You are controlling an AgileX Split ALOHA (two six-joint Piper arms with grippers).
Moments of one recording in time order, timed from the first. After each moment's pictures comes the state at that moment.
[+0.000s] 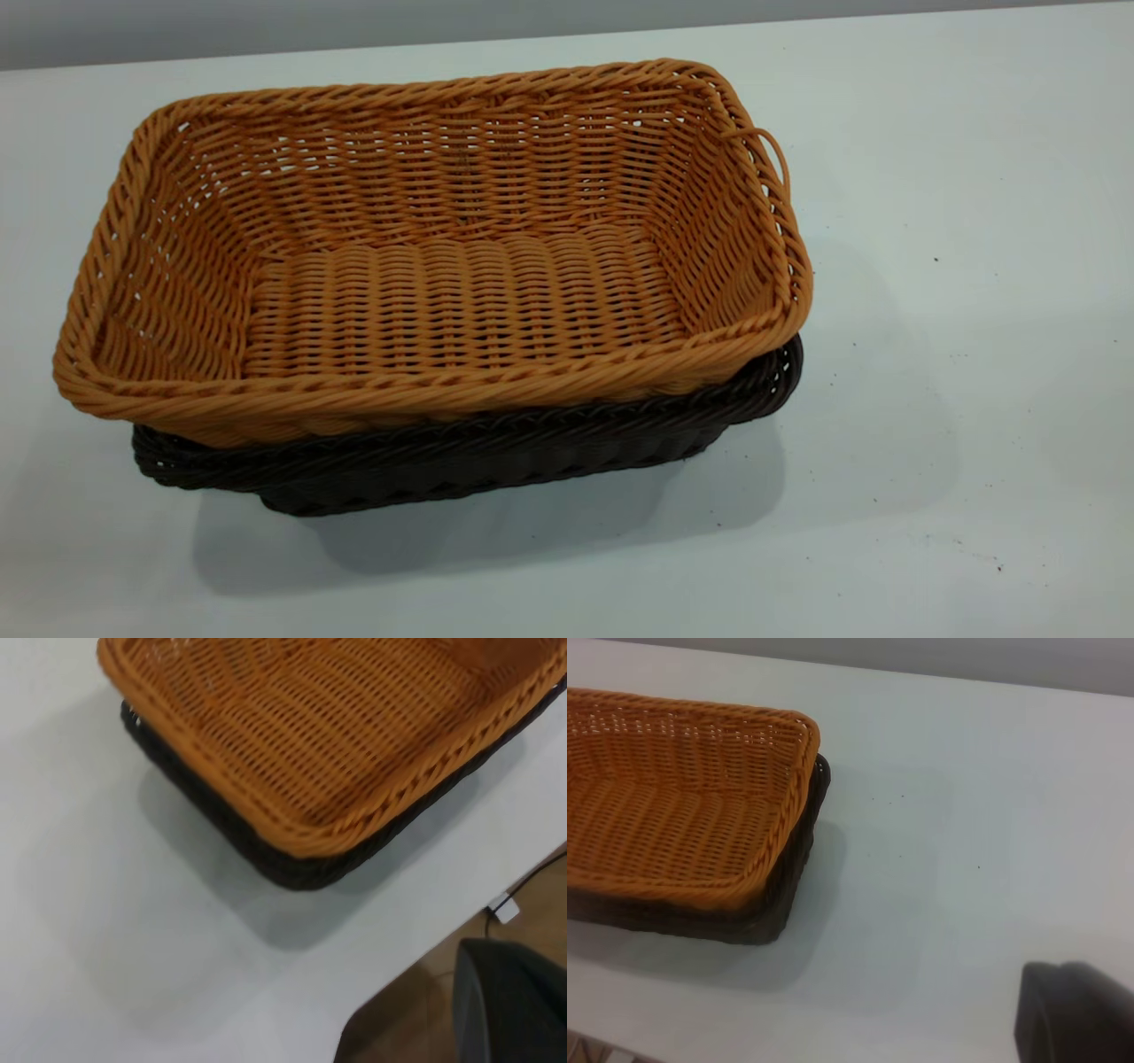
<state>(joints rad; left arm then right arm) -0.52 0.15 -0.45 -0.09 1.08 0.10 0.30 0.00 -0.48 0.05 1.06 -0.04</state>
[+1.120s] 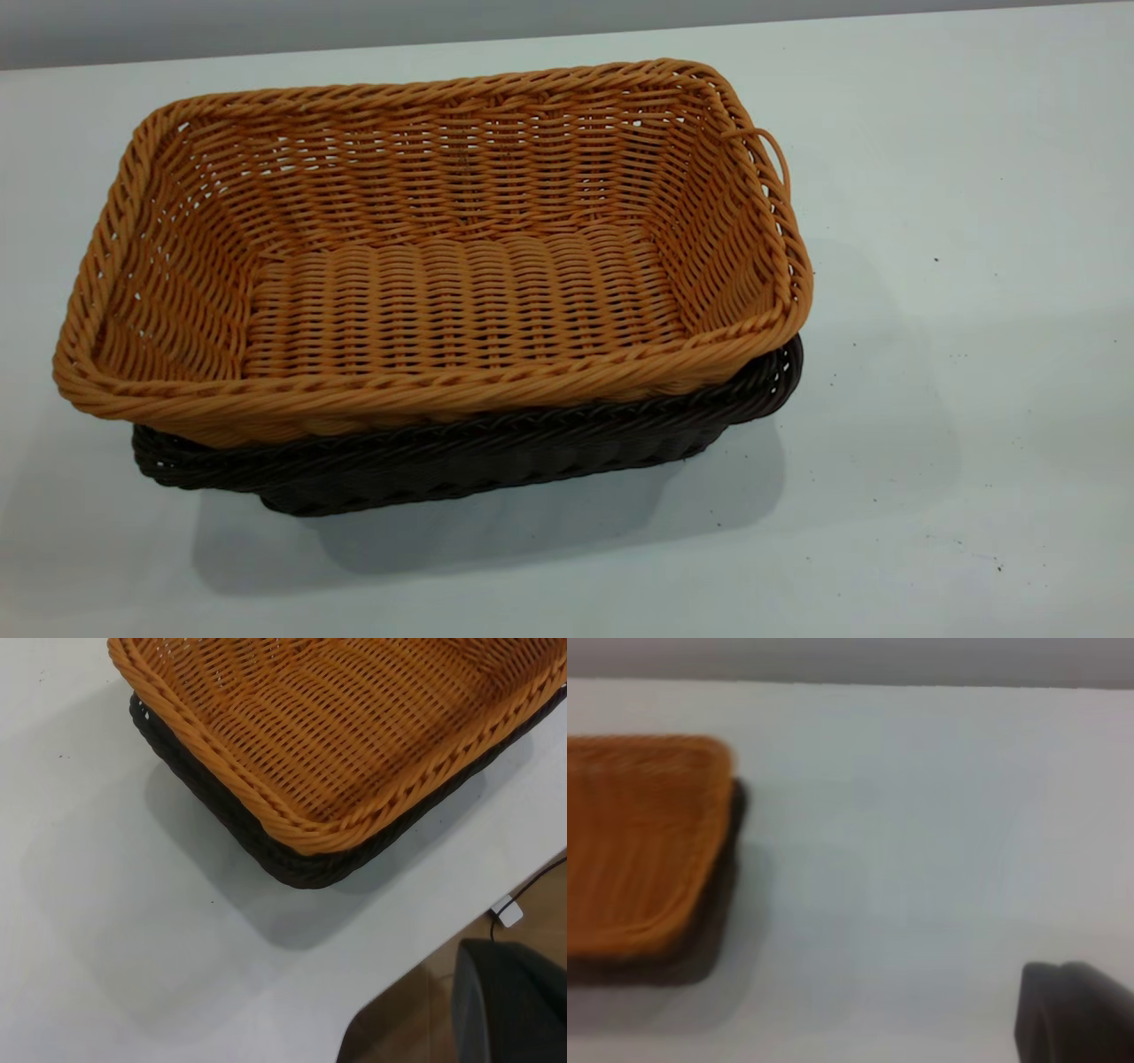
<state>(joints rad) -0.52 0.14 -0.45 -0.09 1.08 0.10 0.10 0.00 -0.48 0.05 1.06 -0.04</state>
